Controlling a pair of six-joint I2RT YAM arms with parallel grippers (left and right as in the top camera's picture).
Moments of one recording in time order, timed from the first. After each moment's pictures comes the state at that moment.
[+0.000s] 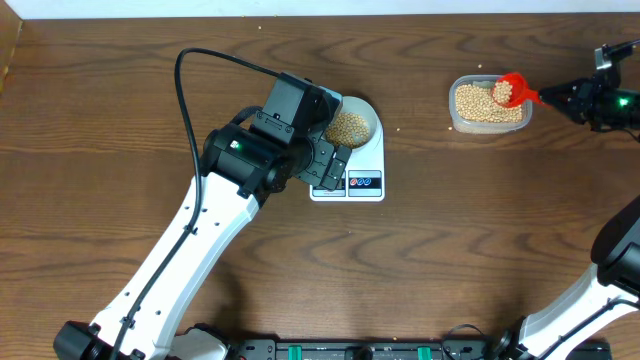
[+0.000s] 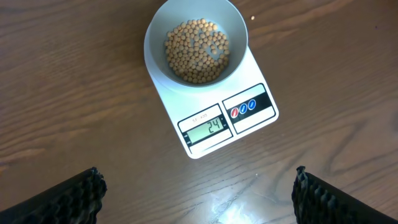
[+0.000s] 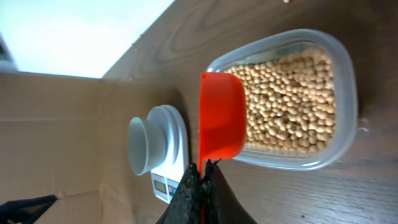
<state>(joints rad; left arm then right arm) -0.52 1.47 1.45 -1.00 0.02 -0.04 -0.50 2.02 1.70 -0.98 -1.02 -0.07</state>
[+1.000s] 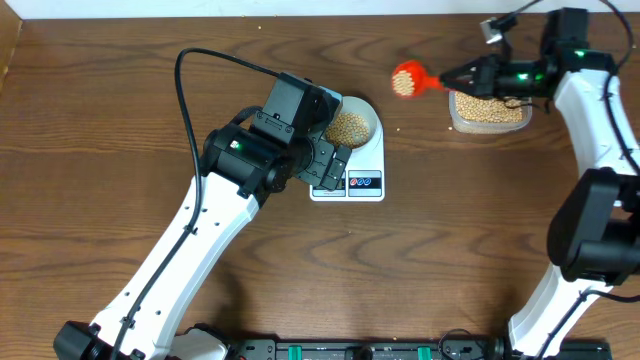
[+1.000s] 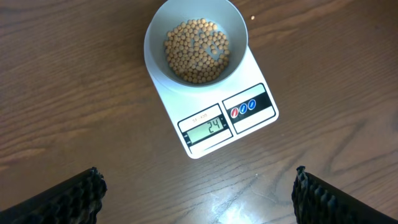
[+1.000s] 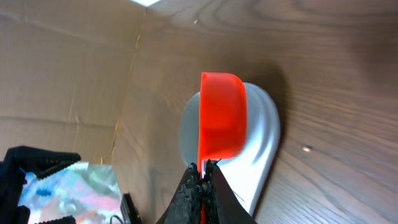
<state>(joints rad) -0.52 1.47 1.45 -1.00 0.02 -0.04 -0.11 2.02 1.70 -0.81 -1.10 -0.01</state>
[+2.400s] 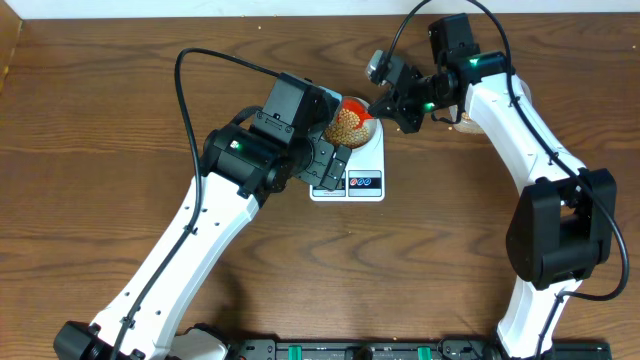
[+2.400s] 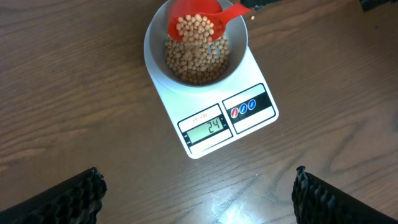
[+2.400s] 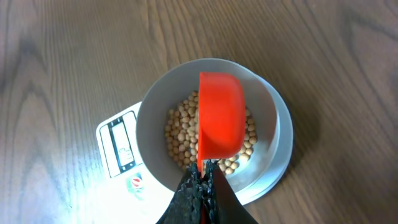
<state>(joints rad) -0.52 1.47 1.45 -1.00 0.02 -0.04 0.25 2.02 1.70 -0.82 -0.70 -0.75</state>
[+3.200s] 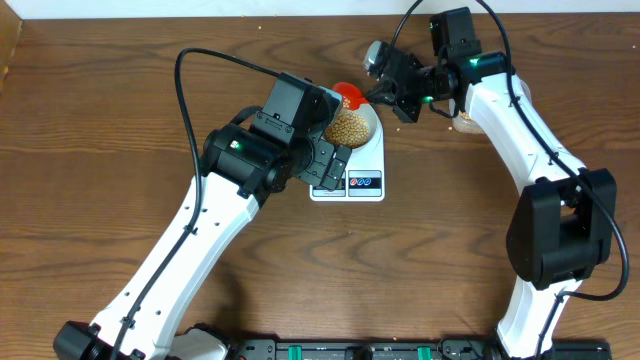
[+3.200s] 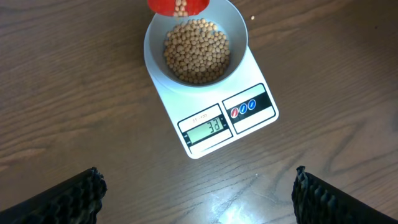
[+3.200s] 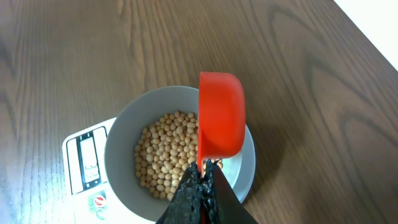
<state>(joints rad) -0.52 1.47 1.45 -1.00 0.02 -0.04 0.25 2.02 1.70 -0.69 -0.69 -0.79</state>
